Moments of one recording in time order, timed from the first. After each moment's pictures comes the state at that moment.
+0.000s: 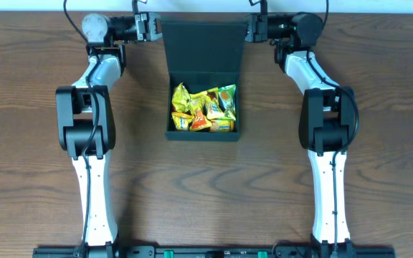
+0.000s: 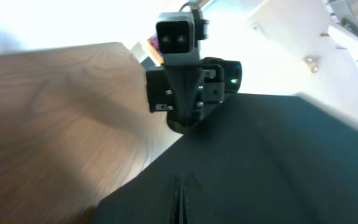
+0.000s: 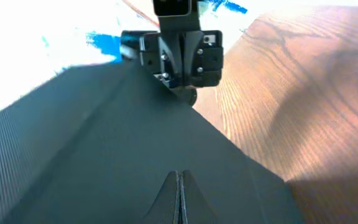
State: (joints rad) left arm 0.01 2.54 1.91 1.34 1.51 -1.57; right arm 0.11 2.69 2.14 1.30 -1.55 1.73
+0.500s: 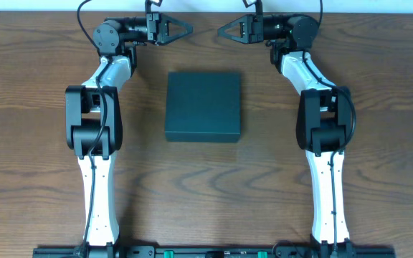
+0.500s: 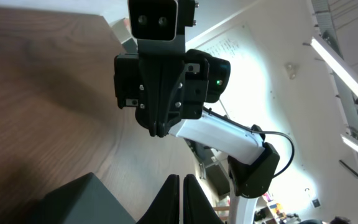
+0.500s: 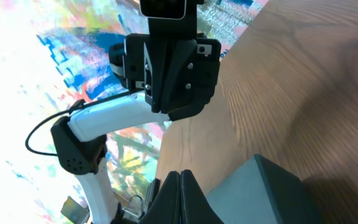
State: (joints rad) left arm -0.04 2.54 1.91 1.48 1.51 -1.87; right arm 0.13 2.69 2.14 1.34 -1.55 1.79
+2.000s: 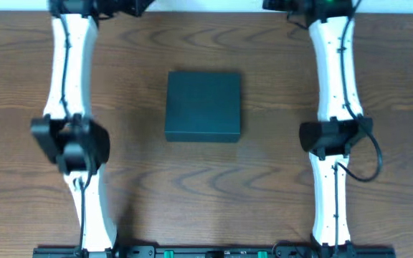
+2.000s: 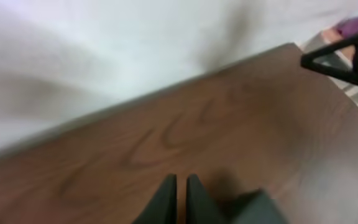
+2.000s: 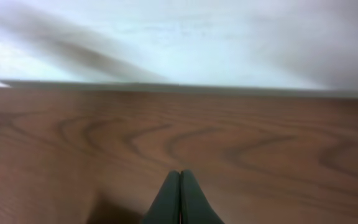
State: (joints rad) left arm 0.00 2.26 2.48 -0.92 0.74 0.16; right arm 0.14 2.56 3.02 -1.18 -0.26 0.21
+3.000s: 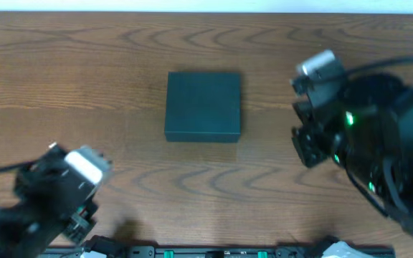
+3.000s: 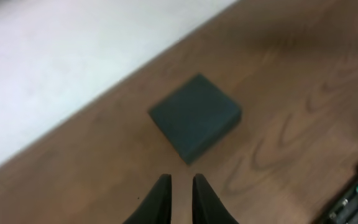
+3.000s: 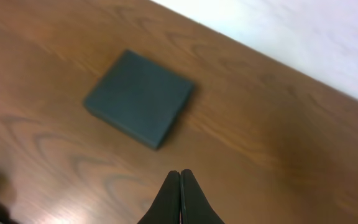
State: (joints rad) left arm -0.29 0.95 1.91 -1.53 0.23 0.38; right arm 0.67 1.26 2.00 -1.48 0.24 0.09
